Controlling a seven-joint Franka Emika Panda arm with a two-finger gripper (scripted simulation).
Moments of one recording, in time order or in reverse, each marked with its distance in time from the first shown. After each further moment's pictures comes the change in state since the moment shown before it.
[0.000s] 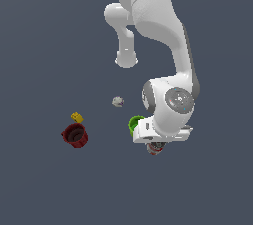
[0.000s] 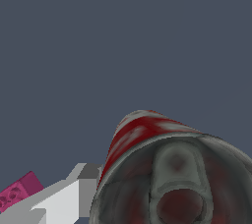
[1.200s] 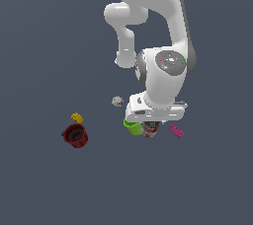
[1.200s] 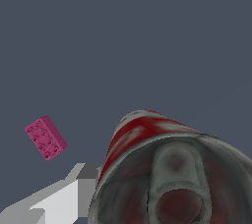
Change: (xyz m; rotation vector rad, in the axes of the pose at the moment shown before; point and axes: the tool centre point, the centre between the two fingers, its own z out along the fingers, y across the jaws) arm -0.052 0.028 -0.073 0.000 -0.004 0.000
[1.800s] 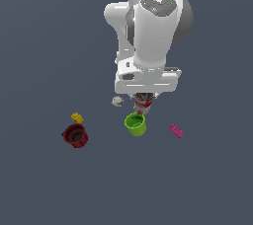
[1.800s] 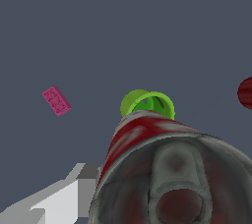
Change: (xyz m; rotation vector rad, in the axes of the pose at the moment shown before) arm -0.059 0.033 -0.090 0.000 0.001 0.001
